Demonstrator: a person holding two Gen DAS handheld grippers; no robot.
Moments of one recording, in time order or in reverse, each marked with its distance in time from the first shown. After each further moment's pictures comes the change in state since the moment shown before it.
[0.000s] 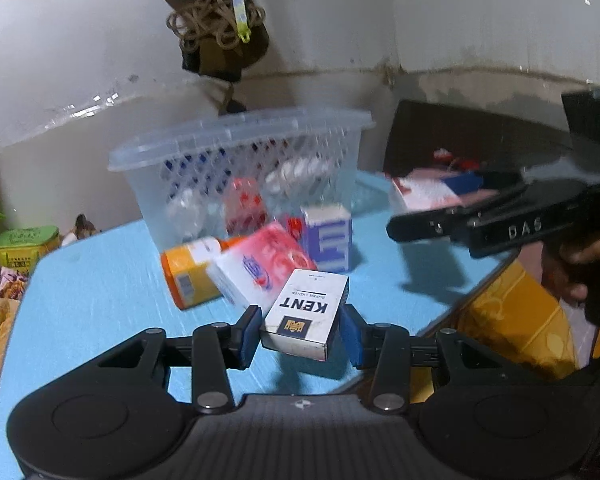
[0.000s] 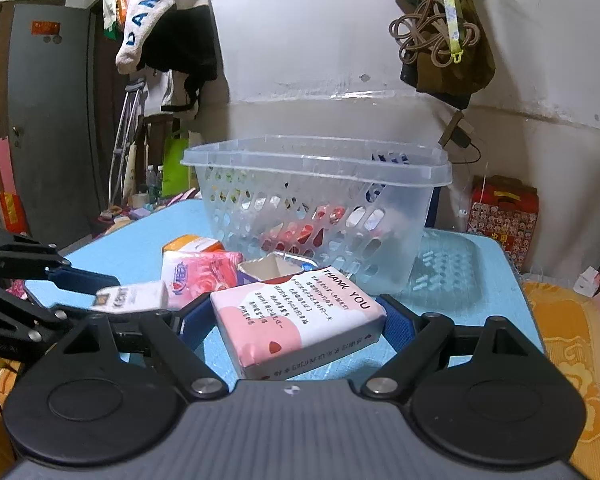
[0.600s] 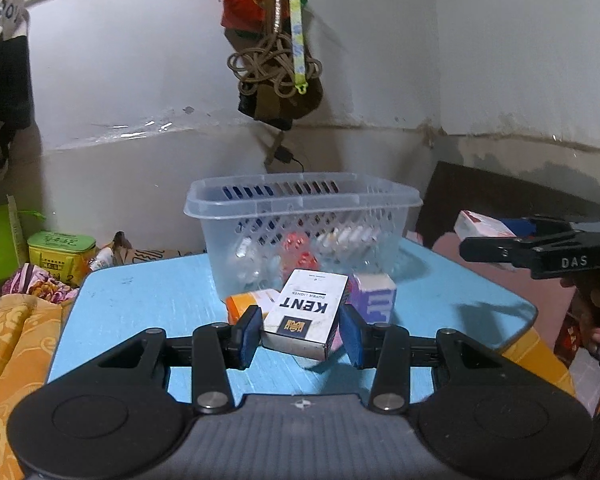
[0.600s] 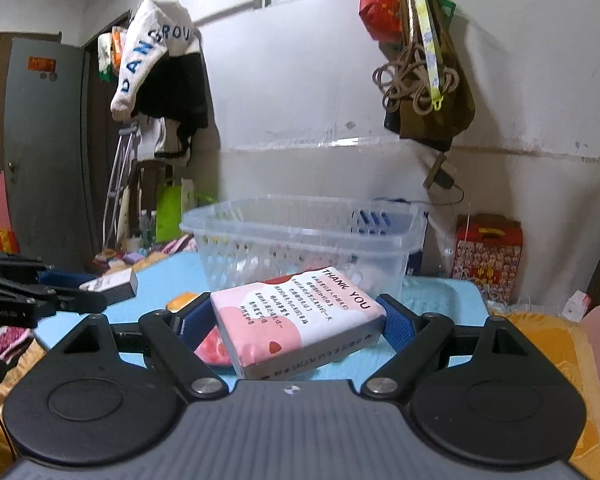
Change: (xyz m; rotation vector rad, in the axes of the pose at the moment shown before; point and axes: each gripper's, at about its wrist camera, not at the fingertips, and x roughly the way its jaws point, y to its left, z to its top) left arm -0.033 0.033 0.018 -0.128 -0.137 0.080; right arm -0.032 0.000 0.025 0.022 -0.139 -0.032
